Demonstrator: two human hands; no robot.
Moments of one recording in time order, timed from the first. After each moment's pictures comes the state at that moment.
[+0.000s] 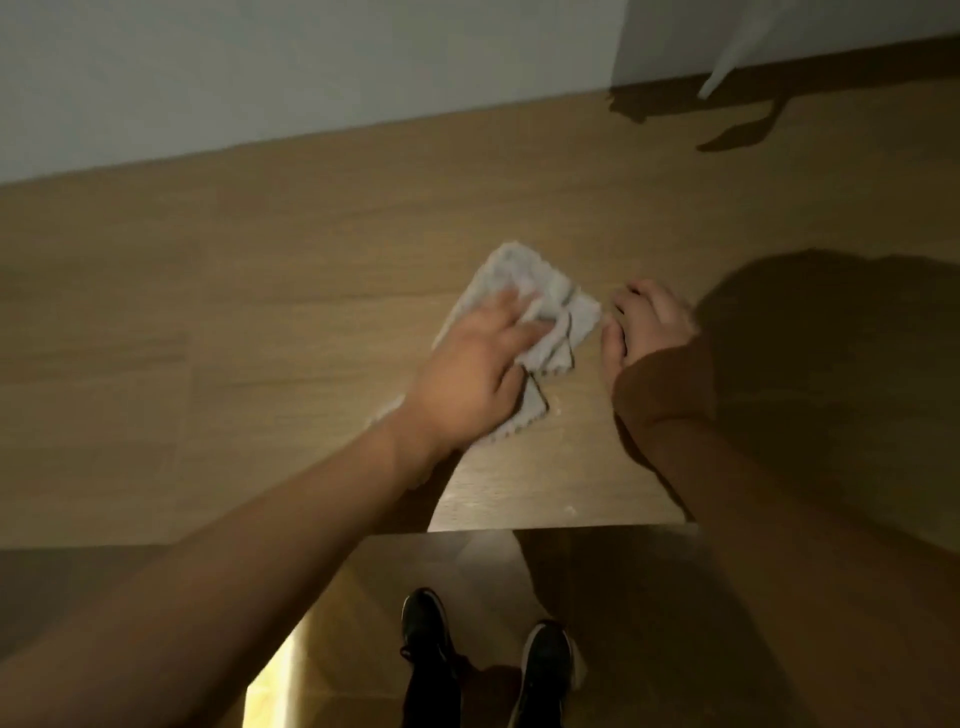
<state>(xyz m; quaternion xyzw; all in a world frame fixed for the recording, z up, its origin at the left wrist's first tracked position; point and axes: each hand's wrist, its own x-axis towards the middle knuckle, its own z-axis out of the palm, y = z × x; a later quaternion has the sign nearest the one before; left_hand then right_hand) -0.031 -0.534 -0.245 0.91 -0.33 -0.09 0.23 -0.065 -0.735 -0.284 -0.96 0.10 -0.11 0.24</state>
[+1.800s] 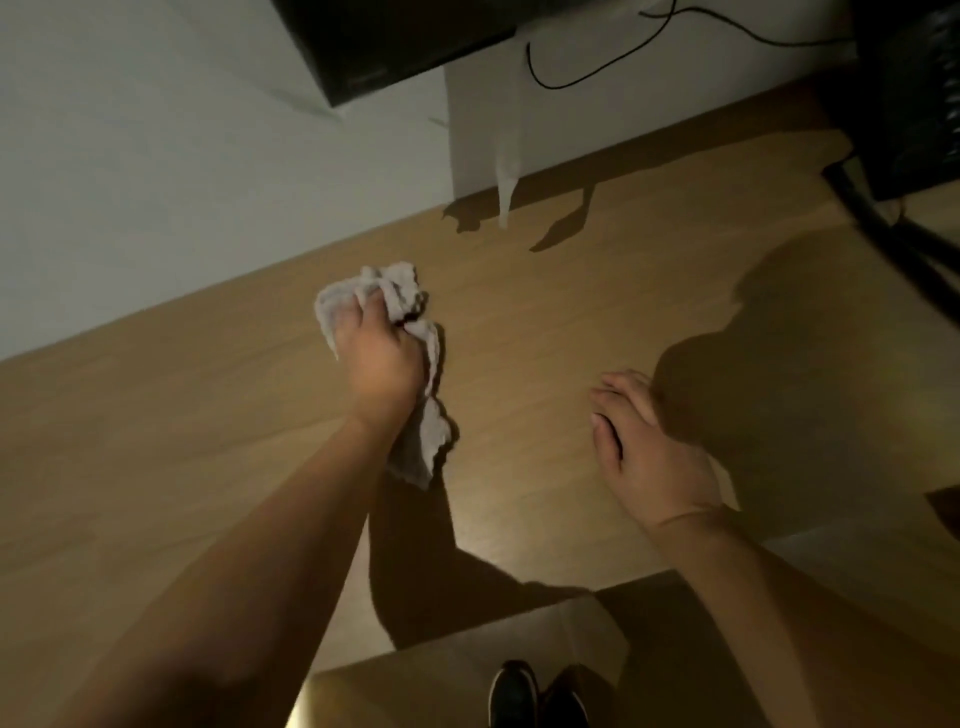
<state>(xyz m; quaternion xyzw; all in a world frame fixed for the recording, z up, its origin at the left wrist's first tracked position) 0.076 -0.630 -0.254 0.96 -0.04 0.02 0.27 -0.124 -0.841 -0.272 -0.96 0.11 -0.09 0.26</state>
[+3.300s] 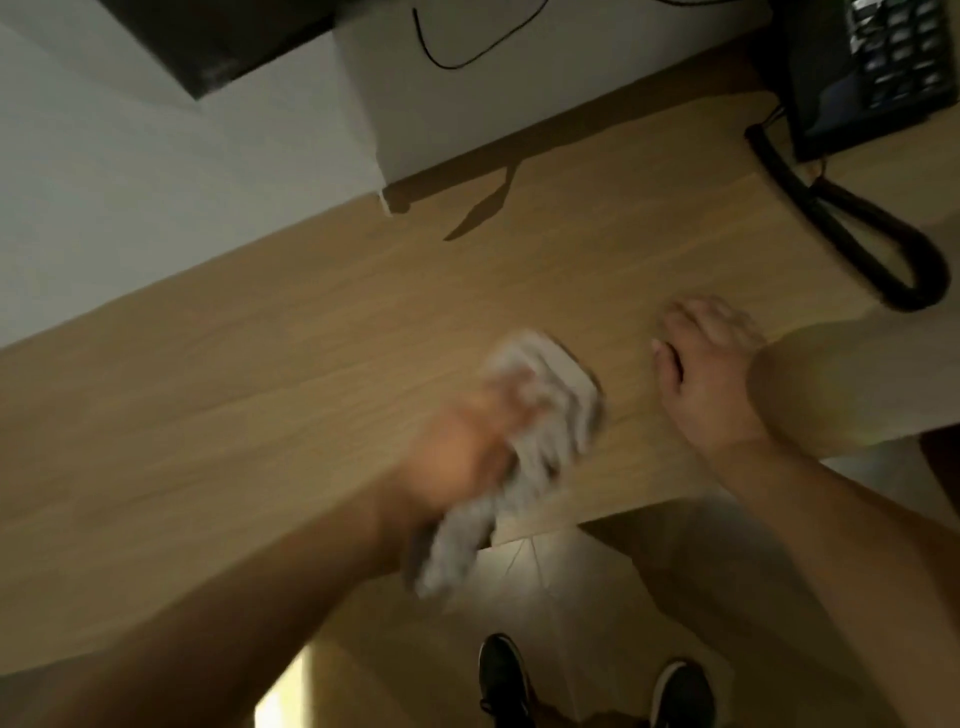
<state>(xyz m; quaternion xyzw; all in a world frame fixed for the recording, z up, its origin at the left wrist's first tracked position) -0.079 -0.720 -0.250 0.83 -0.49 -0.12 0.23 -0.149 -0.989 -0.287 -0.96 0.14 -0.14 0.20</state>
